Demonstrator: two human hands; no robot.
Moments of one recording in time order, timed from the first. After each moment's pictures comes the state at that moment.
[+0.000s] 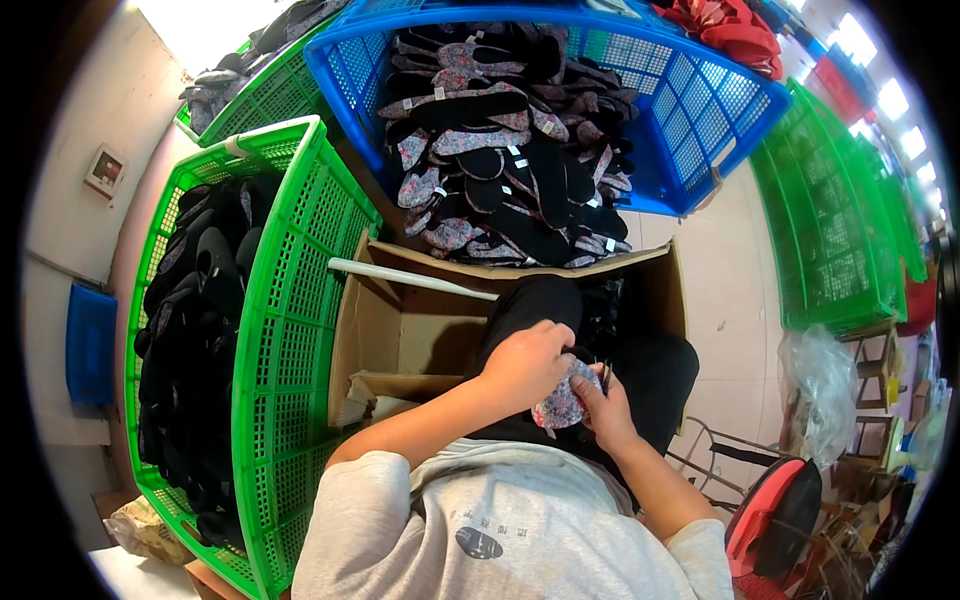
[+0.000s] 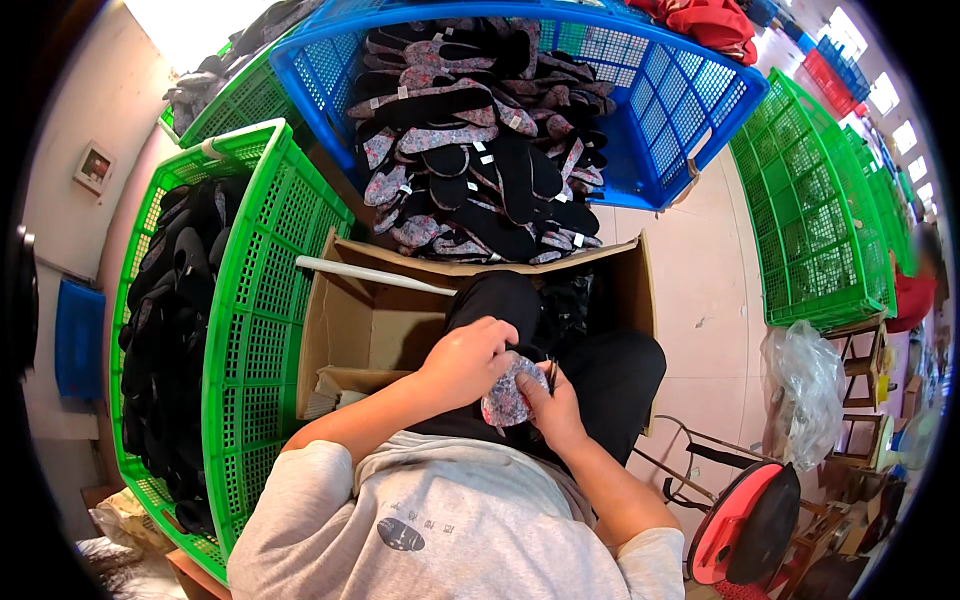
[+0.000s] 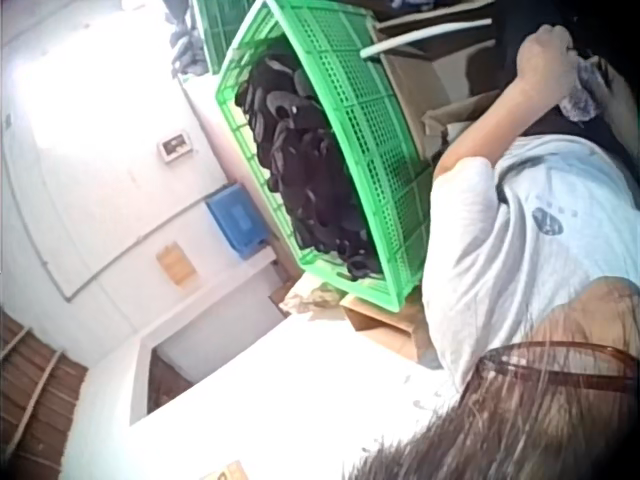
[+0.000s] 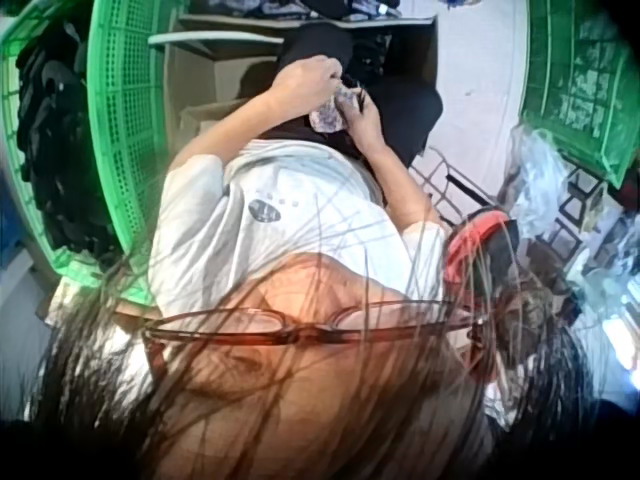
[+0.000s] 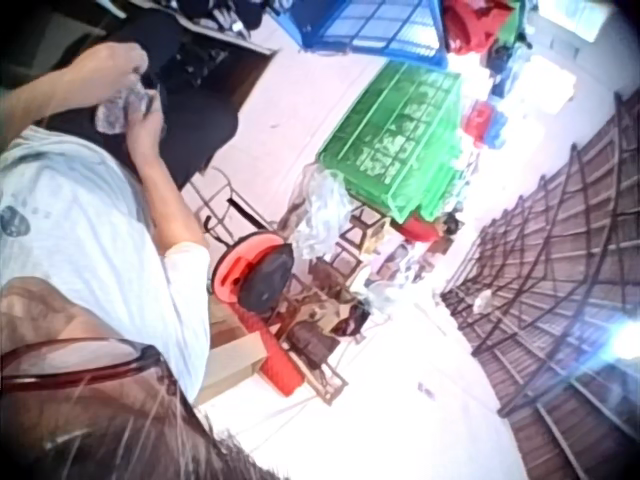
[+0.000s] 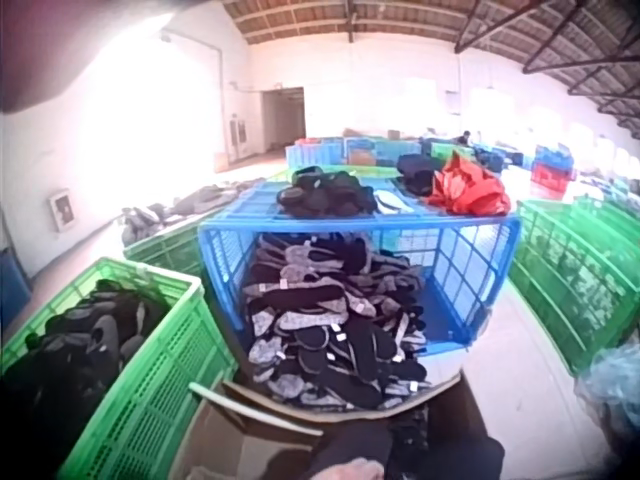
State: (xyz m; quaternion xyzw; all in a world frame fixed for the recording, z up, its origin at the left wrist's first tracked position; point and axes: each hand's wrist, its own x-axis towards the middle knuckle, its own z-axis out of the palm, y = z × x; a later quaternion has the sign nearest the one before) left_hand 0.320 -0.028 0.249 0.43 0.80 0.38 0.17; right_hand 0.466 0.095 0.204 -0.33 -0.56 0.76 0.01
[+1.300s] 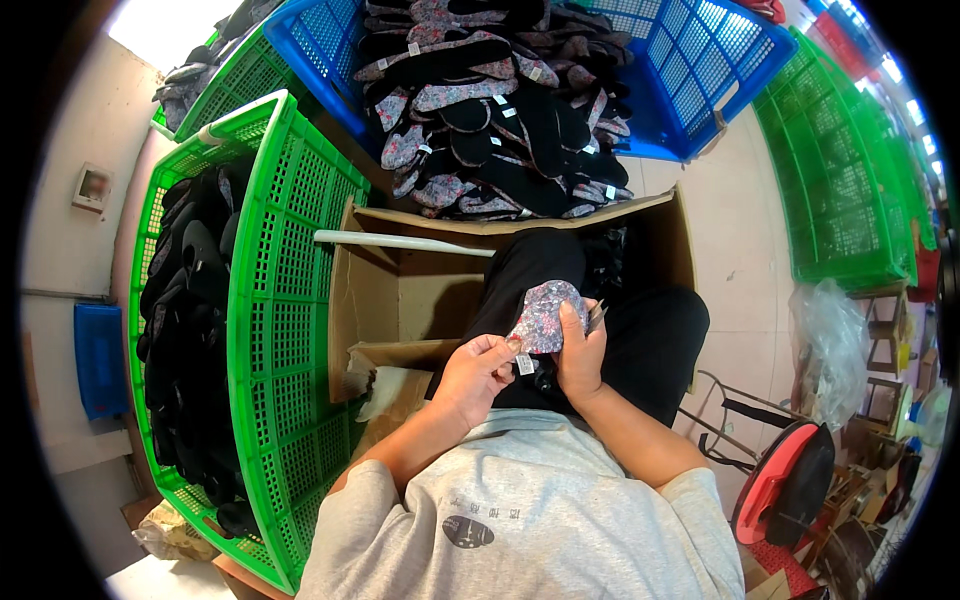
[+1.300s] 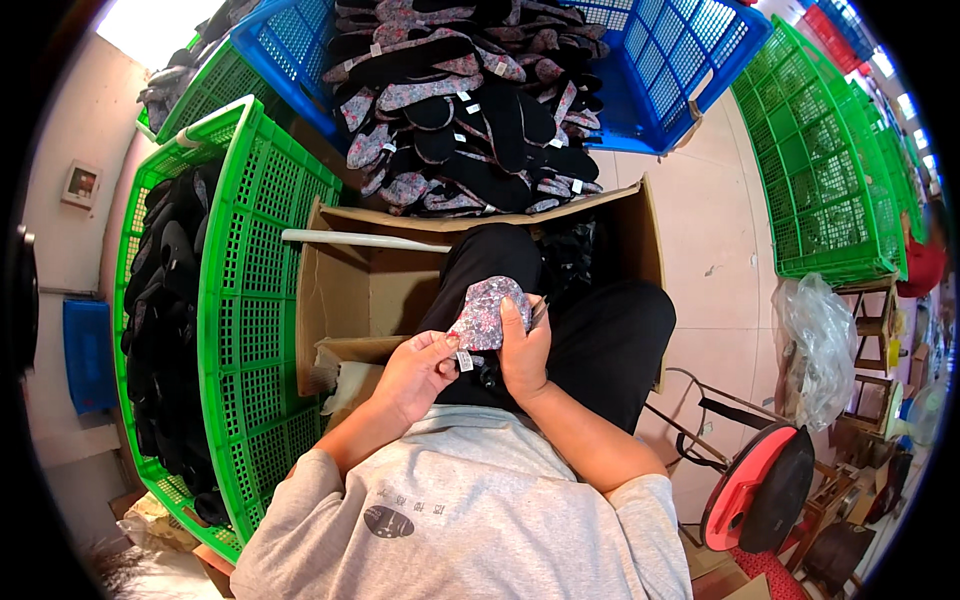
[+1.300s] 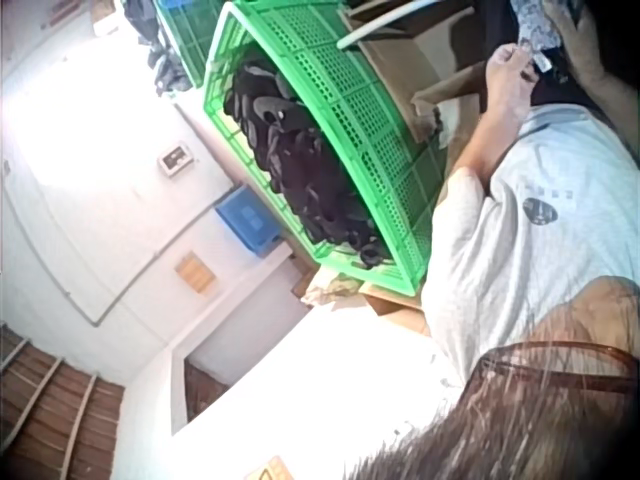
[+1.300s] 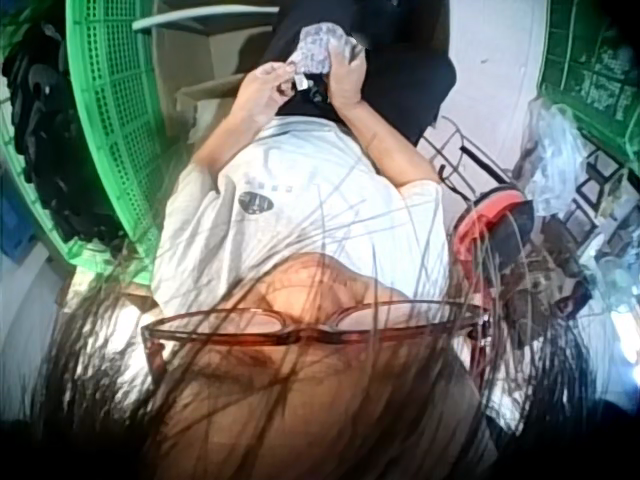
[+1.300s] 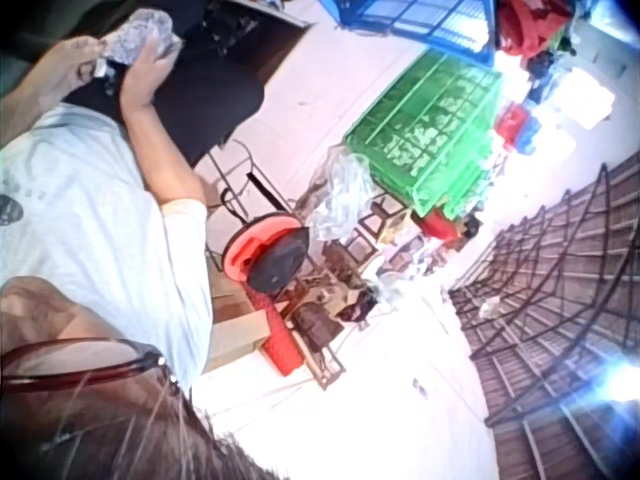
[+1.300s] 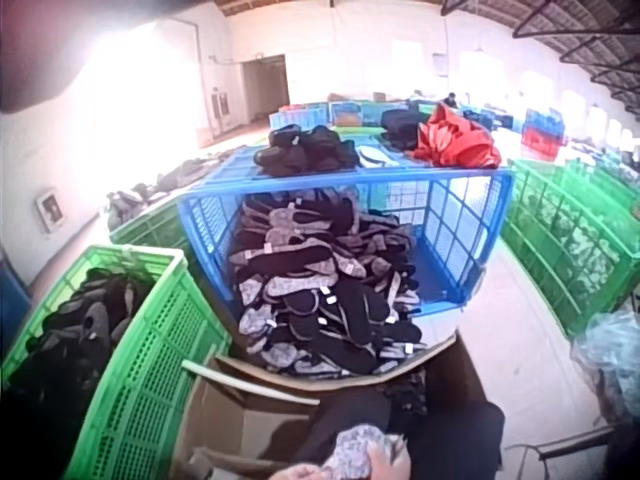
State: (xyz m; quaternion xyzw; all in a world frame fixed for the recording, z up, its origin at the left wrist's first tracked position) left_hand 0.356 -0.090 0.218 -0.21 0.44 0.73 0.47; right_hand 0.416 0.059 0.156 -0.30 -0.51 0.77 0.25
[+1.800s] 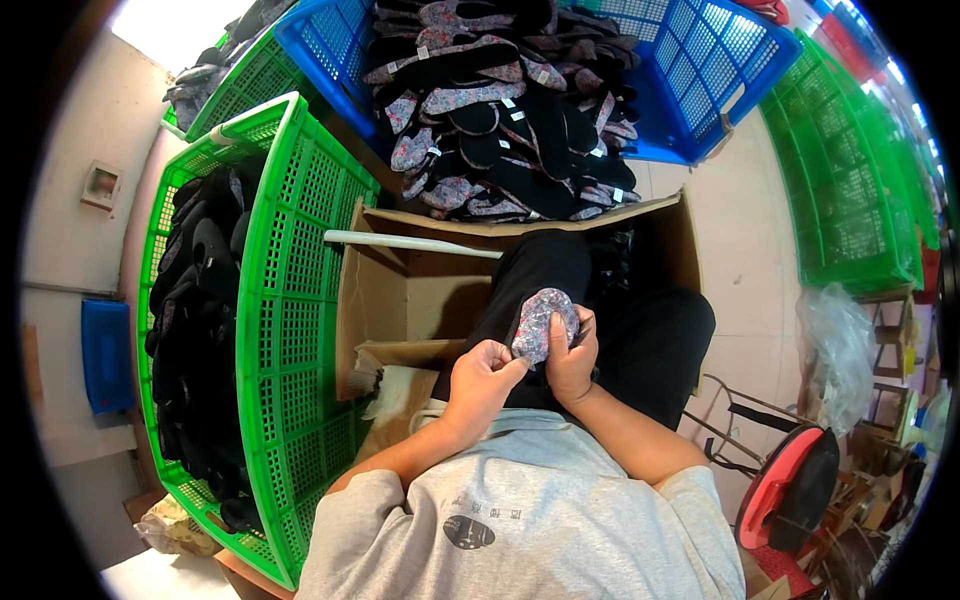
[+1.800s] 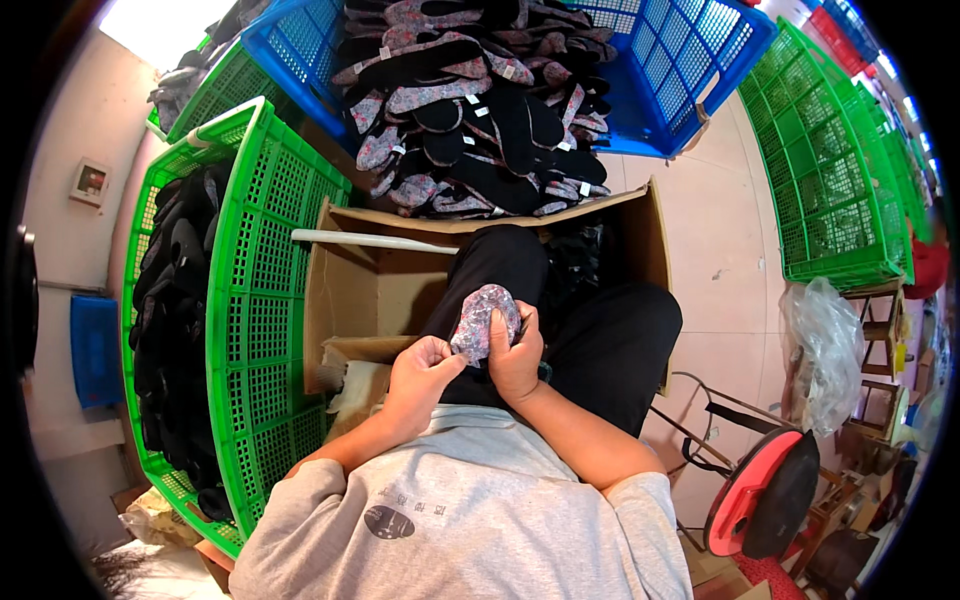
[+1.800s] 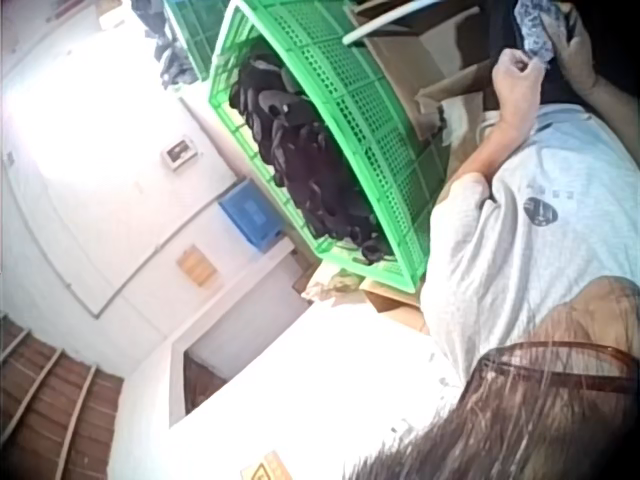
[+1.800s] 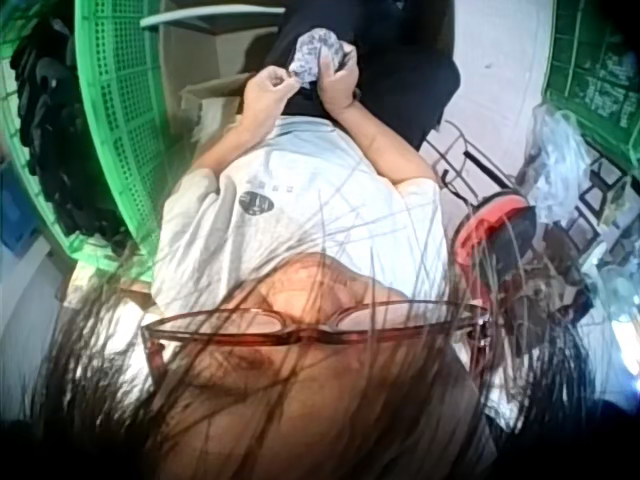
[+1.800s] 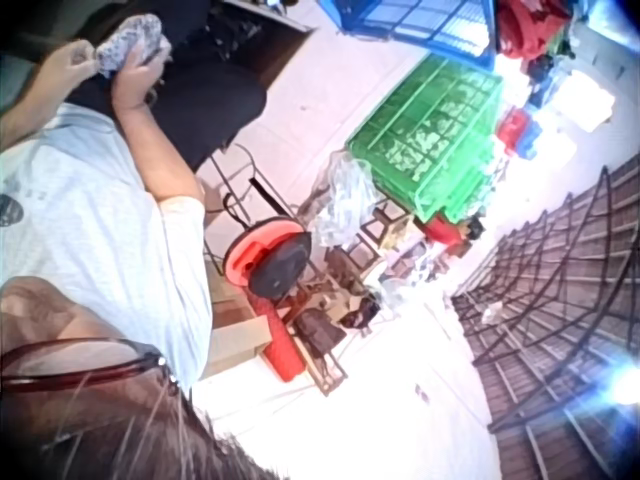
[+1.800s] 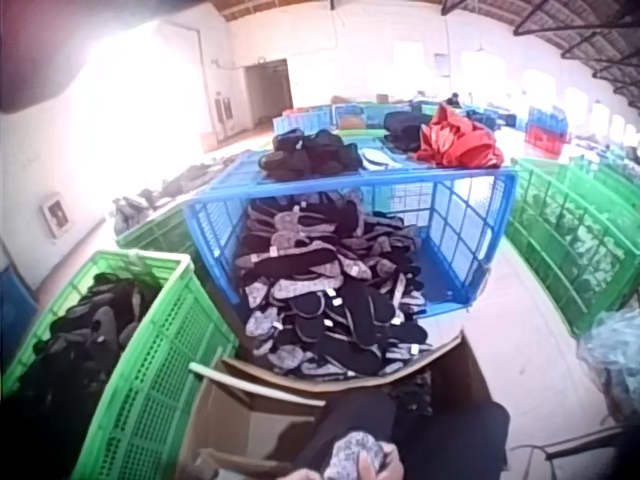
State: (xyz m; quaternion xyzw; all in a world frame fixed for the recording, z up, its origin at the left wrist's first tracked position) left_hand 0.375 -0.090 0.233 -0.04 0.72 0.60 0.35; right_hand 0.419 0.039 0.158 -0.27 -0.71 0.57 0.31
